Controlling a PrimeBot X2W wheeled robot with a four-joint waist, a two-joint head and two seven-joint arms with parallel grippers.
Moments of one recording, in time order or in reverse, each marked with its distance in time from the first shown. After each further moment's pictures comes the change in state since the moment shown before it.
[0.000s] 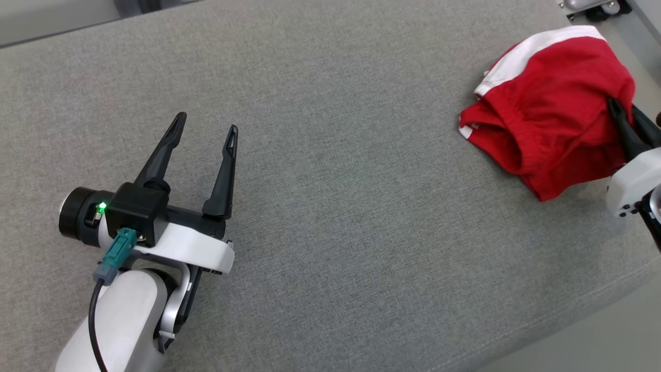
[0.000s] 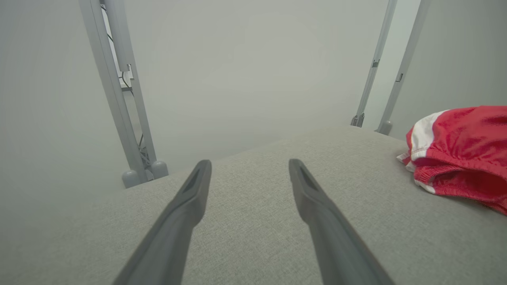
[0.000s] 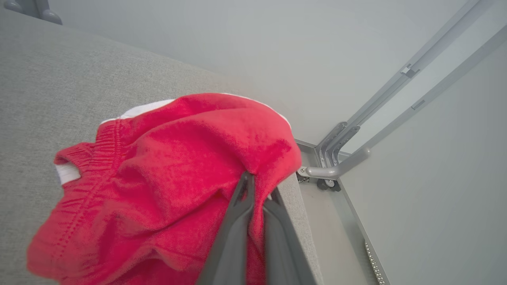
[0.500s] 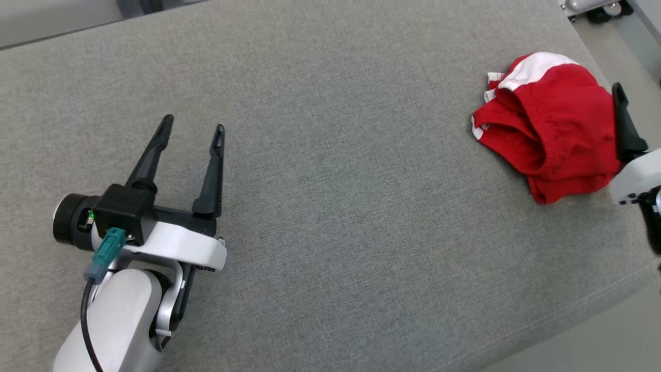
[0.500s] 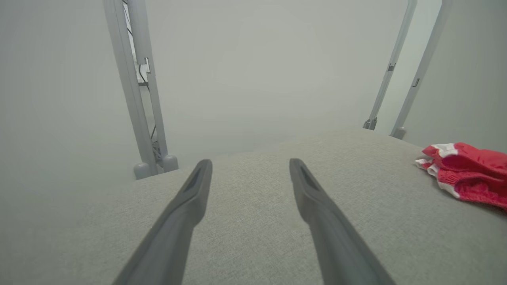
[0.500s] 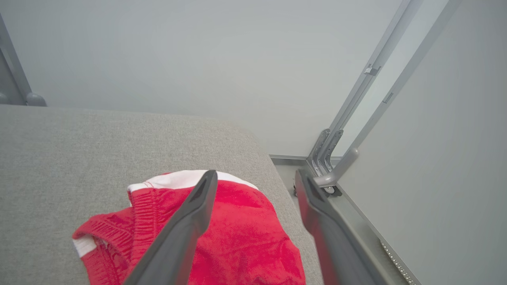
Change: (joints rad) left arm -0.009 -0.012 0.012 0.058 -0.026 0.002 -0.039; right arm 0.045 0.087 -0.269 -0.035 -0.028 0.000 -0.001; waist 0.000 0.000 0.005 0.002
